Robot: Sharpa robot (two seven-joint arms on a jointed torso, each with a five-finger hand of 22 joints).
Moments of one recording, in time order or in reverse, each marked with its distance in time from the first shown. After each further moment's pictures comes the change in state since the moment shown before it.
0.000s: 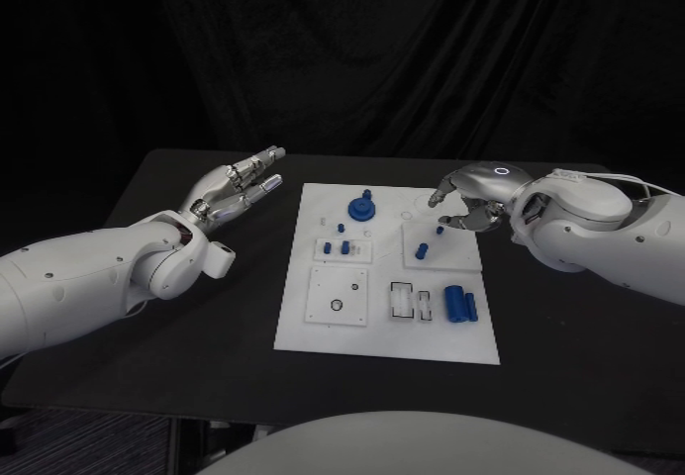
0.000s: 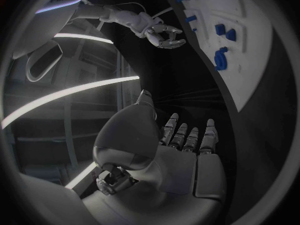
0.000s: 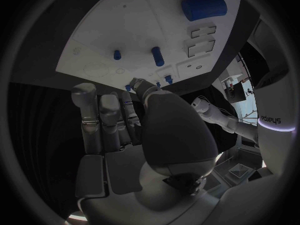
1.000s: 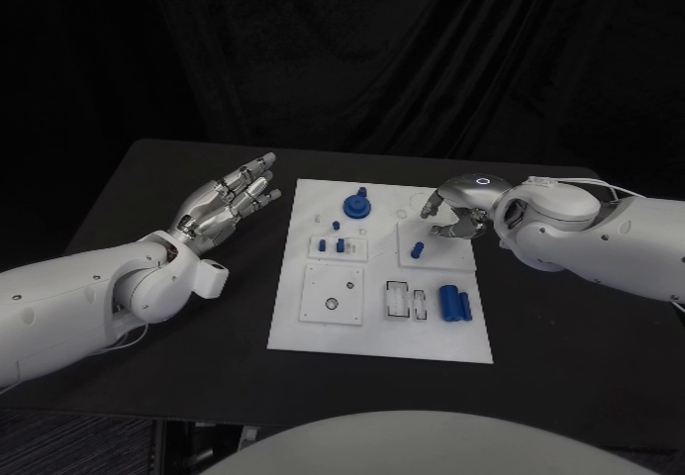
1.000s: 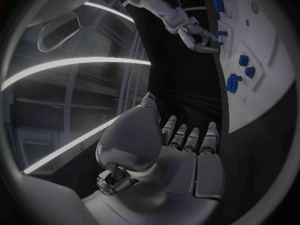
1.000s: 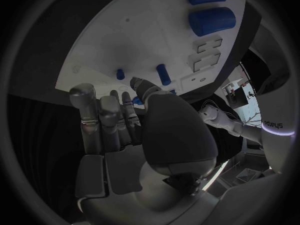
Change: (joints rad) left arm -0.020 -0.027 0.000 0.085 0.139 0.124 0.016; left_hand 0.063 0.060 -0.026 -0.004 0.104 -0.045 -0.042 -0.005 -0.007 0.002 0.035 -0.006 0.000 -0.002 0.020 0.000 0.001 0.000 -0.011 0.042 -0.003 -0.069; right arm -0.044 0.023 0.000 -0.071 0.001 0.040 0.000; right_hand 0.008 0.026 -0.011 -0.044 0.082 0.013 -0.005 0.006 -0.014 0.131 -0.007 -0.021 -0.148 0.000 0.007 0.027 -0.021 0.000 0.013 0.009 0.016 0.000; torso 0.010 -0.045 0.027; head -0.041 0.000
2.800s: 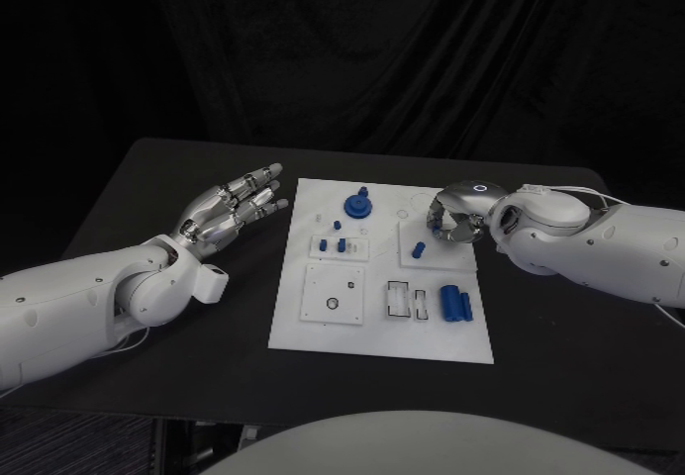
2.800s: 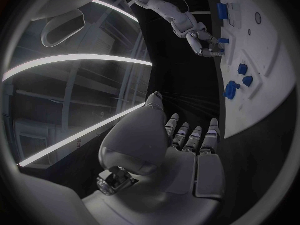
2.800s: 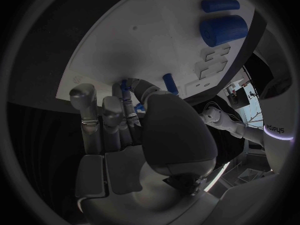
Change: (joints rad) left arm -0.014 0.000 0.000 -0.007 0.004 0.060 0.002; left_hand 0.158 0.002 0.000 -0.017 0.146 0.052 0.059 0.000 0.007 0.018 0.061 0.020 0.003 0.032 0.061 0.004 0.007 0.000 0.057 0.043 0.020 0.056; right arm -0.043 0.040 0.007 -0.076 0.001 -0.019 0.021; right_hand 0.011 0.011 0.065 -0.078 0.060 0.144 0.024 0.084 0.118 0.170 -0.055 0.109 0.015 0.005 -0.041 0.011 -0.018 0.000 0.016 -0.038 0.019 0.000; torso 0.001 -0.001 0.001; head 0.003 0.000
